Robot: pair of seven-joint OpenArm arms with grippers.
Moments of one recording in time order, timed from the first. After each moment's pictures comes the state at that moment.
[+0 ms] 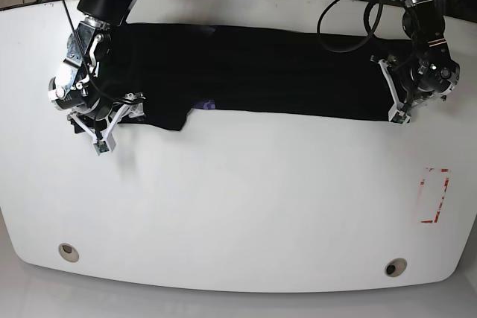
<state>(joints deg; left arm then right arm) 3.4 -13.2 -21.3 97.1 -7.7 -41.9 73.2 6.1 8.3 26.6 84.1 8.9 40.1 -61.5</state>
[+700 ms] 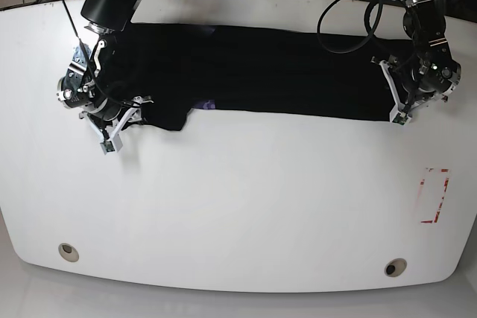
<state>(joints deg) 3.5 -13.2 -21.4 97.6 -7.6 -41.9 73.2 7.0 6.9 26.3 77.9 9.6 39.9 -55.7</state>
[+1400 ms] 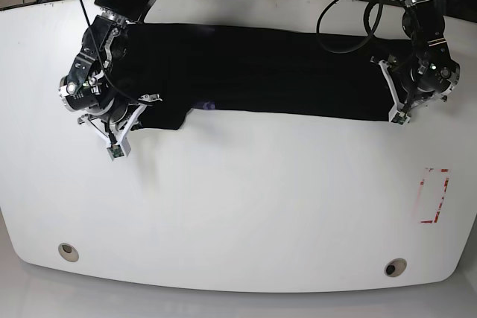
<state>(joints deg) 3.4 -12.5 -21.2 97.5 -7.1 -41.9 73.2 4.9 -0.3 26.2 101.3 9.6 40.0 -74.5</state>
